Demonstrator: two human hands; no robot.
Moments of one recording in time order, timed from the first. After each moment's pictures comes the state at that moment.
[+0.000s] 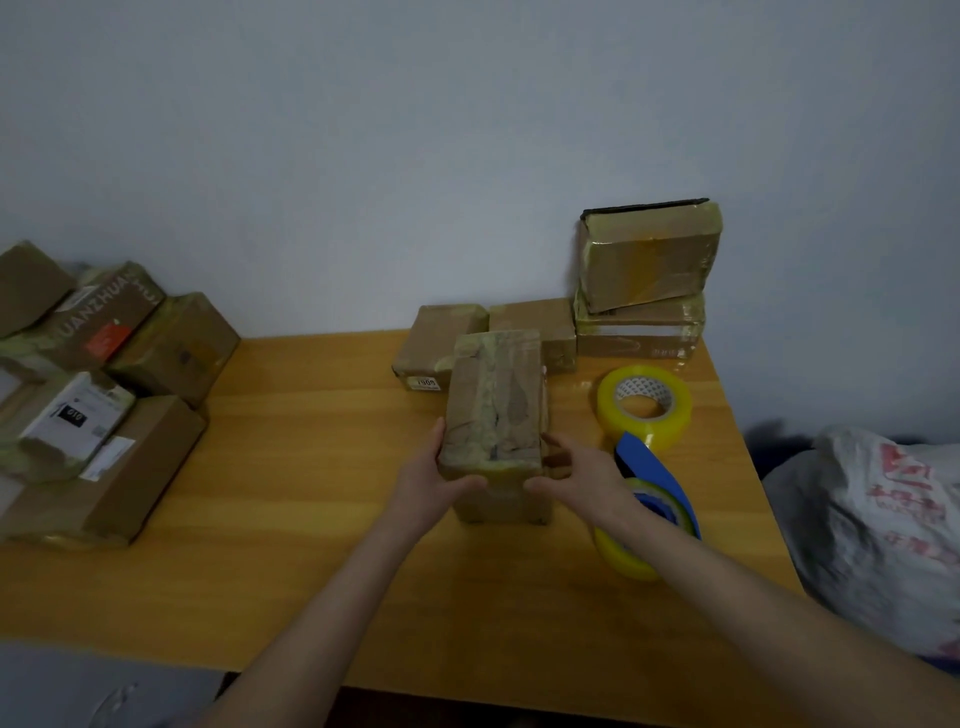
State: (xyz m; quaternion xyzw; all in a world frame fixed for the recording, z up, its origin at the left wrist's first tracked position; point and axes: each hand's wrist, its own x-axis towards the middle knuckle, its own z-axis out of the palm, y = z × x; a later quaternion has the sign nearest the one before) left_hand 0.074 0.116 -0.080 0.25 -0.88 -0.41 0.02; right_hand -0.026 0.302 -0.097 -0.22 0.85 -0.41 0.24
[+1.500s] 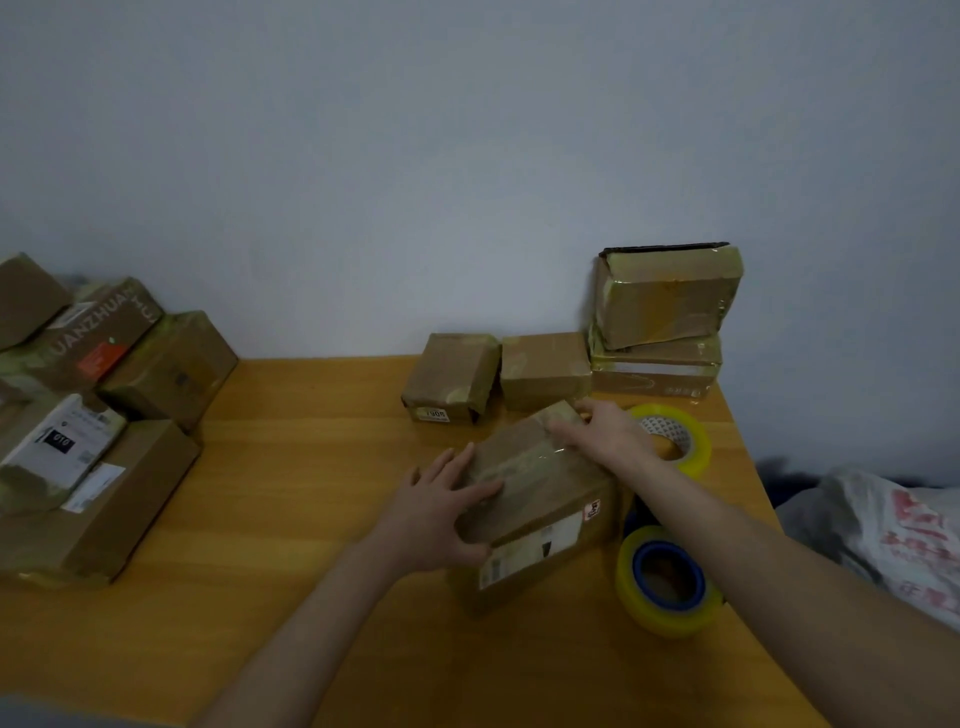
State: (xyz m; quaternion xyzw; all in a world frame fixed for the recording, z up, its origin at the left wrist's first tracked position) left_hand 0.069 0.075 -0.059 0.01 -0.99 -0.05 -0.14; right_hand -0.108 0.261 -0.055 -0.14 0.92 -0.30 0.20
